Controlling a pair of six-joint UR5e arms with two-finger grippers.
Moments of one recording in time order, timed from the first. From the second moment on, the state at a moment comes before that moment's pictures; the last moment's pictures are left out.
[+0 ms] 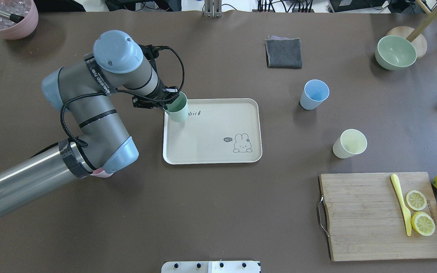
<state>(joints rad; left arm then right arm) -0.69 -2.27 -1.52 -1.76 -1.93 -1.33 1.51 -1.52 1.66 -1.63 2.36 0.11</state>
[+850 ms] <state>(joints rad) -0.68 -2.27 -1.52 -1.77 -1.91 -1.33 1.51 -1.50 1.67 -1.63 2.36 0.11</state>
